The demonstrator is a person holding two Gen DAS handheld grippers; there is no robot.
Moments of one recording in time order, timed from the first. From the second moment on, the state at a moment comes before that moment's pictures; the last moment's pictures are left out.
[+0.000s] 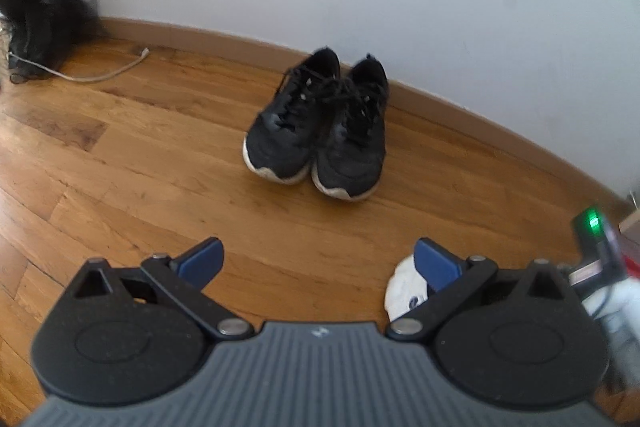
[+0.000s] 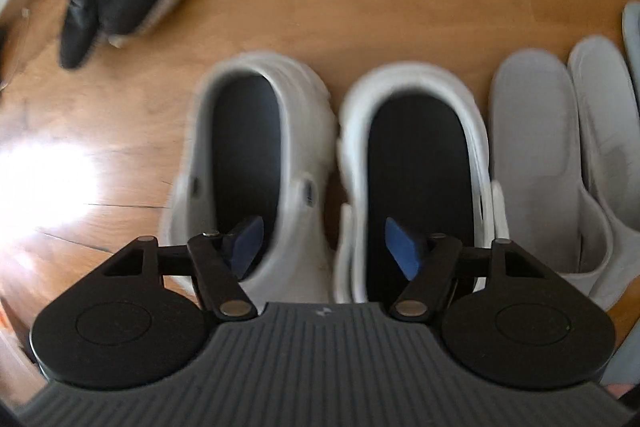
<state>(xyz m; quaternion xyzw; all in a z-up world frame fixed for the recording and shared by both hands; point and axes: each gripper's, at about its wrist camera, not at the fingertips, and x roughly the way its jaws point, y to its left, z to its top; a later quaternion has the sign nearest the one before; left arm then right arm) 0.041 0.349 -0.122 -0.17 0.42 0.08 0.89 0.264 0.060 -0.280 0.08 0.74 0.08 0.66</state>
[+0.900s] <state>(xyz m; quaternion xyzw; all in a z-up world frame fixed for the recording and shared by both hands) 0.062 0.337 -0.158 -0.16 0.48 0.09 0.86 0.515 0.143 -0.251 0.01 0.60 0.05 0.80</state>
